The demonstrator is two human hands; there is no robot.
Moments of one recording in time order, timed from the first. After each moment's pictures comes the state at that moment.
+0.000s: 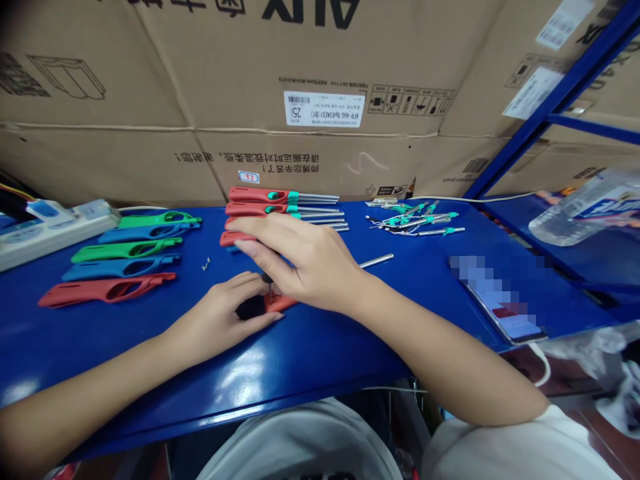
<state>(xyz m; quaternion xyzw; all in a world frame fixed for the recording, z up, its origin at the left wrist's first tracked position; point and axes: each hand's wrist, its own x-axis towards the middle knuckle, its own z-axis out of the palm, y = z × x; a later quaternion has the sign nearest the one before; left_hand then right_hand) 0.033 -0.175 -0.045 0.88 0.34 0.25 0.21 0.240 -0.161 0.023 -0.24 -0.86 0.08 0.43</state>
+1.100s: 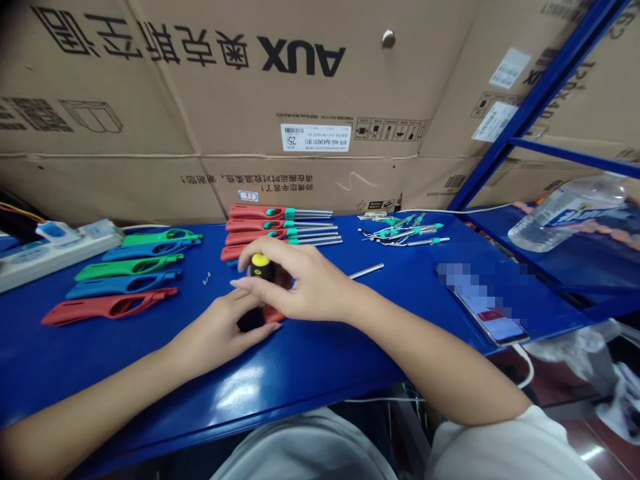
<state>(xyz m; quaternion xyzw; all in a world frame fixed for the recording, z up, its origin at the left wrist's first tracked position) 0.033 -0.177 -0.043 0.89 0.34 0.24 0.21 0.237 -0.168 0.023 -0.23 -0.85 0.19 0.43</state>
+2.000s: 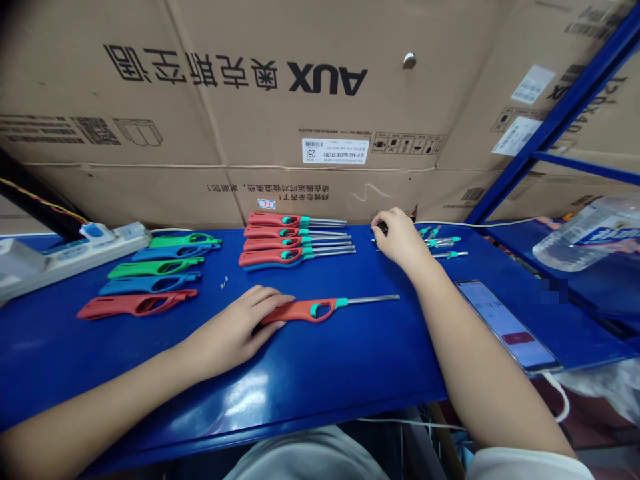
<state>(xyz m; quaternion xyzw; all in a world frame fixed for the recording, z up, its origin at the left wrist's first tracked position) 0.023 -0.174 -0.042 0.91 0.34 0.17 0.17 0.364 -0.076 0.006 -0.66 -0.73 -0.05 0.19</state>
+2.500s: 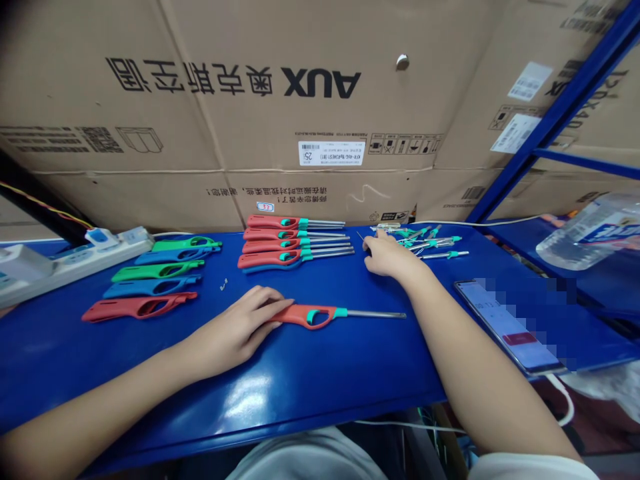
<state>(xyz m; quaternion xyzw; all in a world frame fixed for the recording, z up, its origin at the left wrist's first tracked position) 0.022 -0.172 -0.041 0.92 0.30 0.18 0.16 0.361 -0.076 -0.020 -0.66 -0.75 0.03 0.06</state>
